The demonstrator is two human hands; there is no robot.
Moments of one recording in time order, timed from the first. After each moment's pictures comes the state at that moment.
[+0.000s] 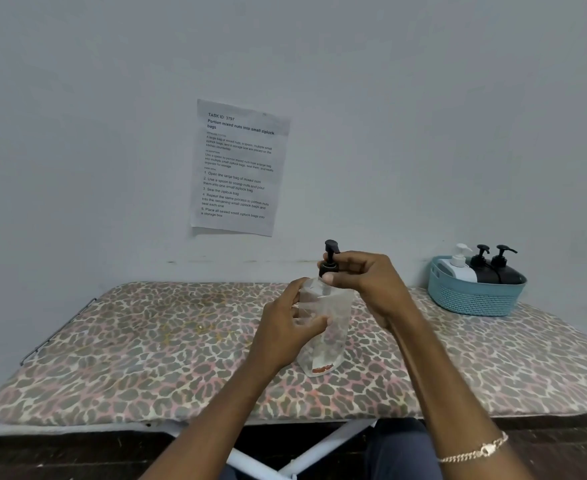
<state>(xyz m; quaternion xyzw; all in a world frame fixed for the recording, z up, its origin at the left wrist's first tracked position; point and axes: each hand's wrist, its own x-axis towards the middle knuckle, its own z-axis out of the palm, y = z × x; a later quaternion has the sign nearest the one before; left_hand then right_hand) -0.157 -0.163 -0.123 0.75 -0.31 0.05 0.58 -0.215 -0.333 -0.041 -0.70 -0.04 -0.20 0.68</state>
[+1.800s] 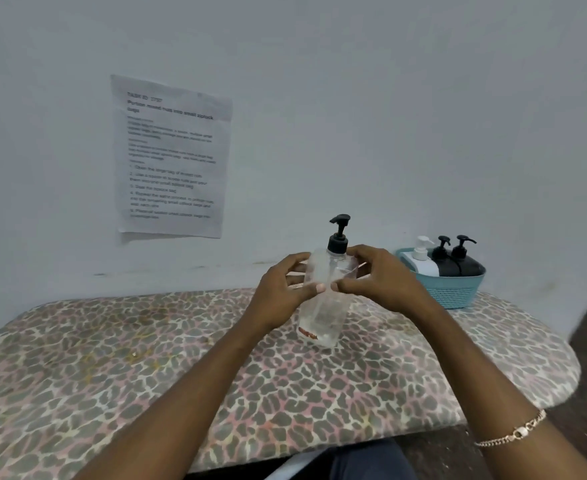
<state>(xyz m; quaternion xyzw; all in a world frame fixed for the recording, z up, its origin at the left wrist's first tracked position) -0.086 -0.261 -0.093 0.72 -0.36 -0.04 0.59 -0.206 -0.446 -0.037 -0.91 0.08 -0.20 0.34</state>
